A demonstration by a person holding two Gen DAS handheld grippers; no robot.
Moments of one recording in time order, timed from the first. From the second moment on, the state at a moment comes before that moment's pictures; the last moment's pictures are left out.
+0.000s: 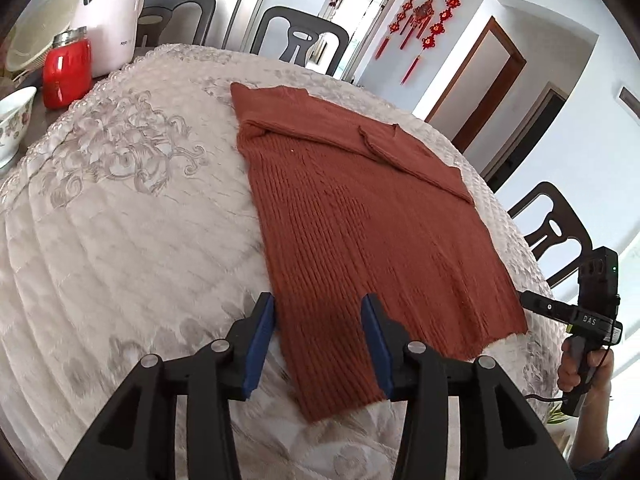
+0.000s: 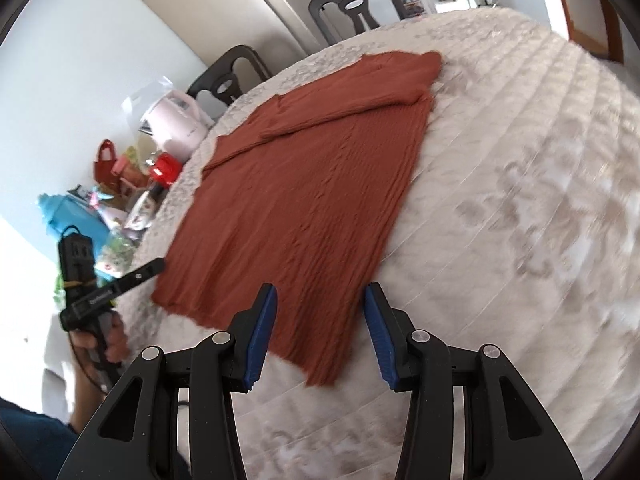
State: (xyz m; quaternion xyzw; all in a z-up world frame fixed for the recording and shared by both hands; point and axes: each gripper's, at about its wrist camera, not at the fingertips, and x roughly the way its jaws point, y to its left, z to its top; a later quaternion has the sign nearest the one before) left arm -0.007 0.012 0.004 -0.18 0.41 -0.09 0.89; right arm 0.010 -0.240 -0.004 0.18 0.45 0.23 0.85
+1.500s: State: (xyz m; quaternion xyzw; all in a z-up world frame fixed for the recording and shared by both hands) left arm -0.042 0.026 0.020 -0.23 0.37 -0.12 0.89; right arm -0.013 -0.261 0.013 0.20 0.42 0.25 0.85
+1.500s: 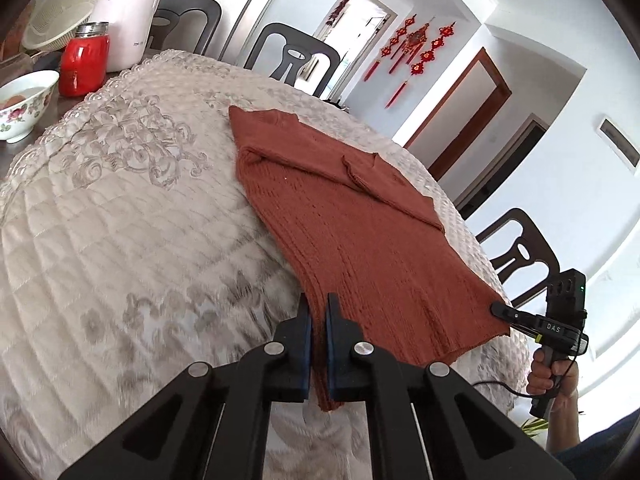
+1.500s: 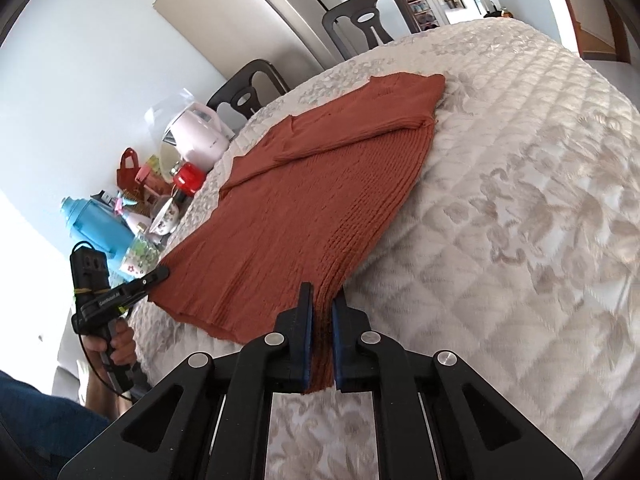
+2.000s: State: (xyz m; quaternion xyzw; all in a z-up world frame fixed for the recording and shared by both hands) left arm 0.021 0.042 0.070 -0.24 0.29 -0.14 0.91; right arm 0.057 -0.260 0.066 0.21 0.35 0.28 0.87
